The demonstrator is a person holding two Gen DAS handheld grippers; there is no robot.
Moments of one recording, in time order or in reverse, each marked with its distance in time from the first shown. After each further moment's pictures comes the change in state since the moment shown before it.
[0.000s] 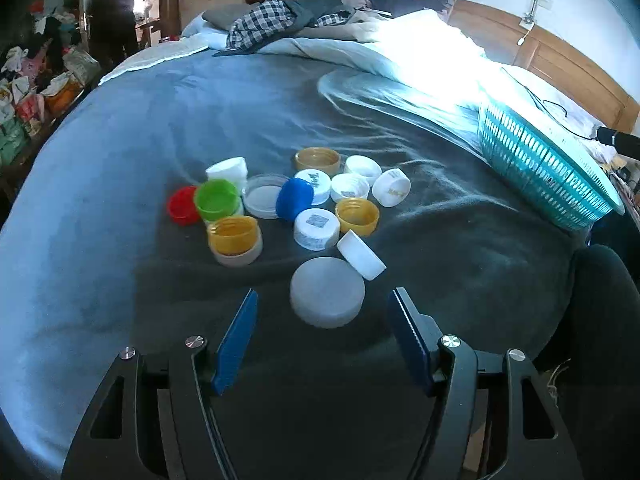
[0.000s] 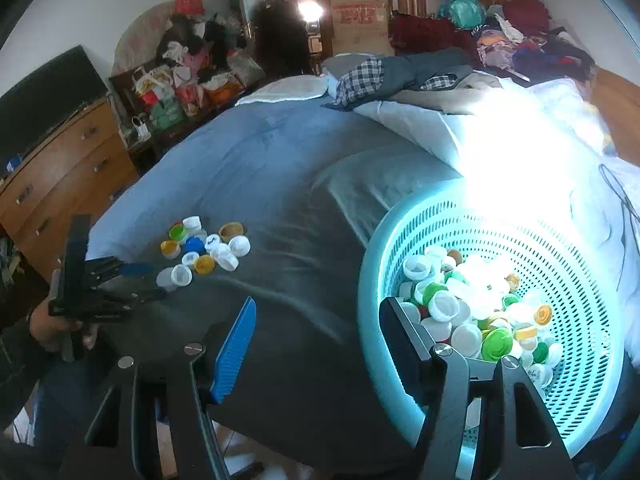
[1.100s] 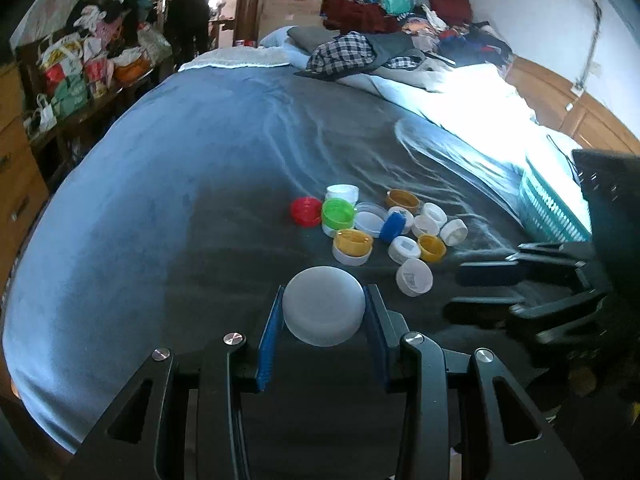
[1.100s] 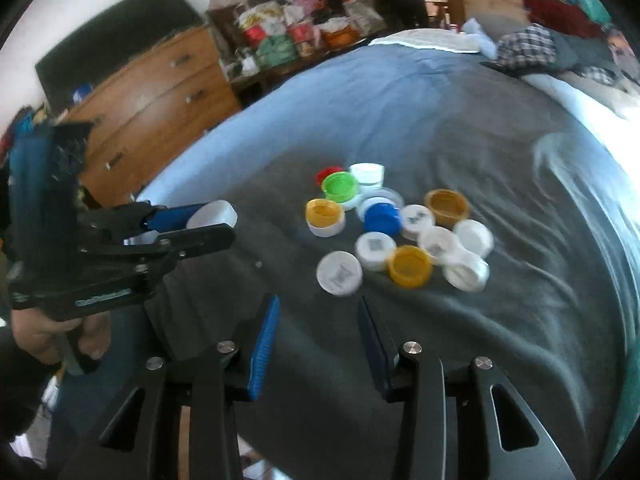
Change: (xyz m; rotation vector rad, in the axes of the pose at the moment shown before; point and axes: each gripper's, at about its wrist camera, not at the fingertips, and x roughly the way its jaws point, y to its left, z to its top) left arm -0.064 0.064 -0.022 -0.227 -0.104 0.102; right arm 0.172 0.184 0.002 -0.206 0.161 0.357
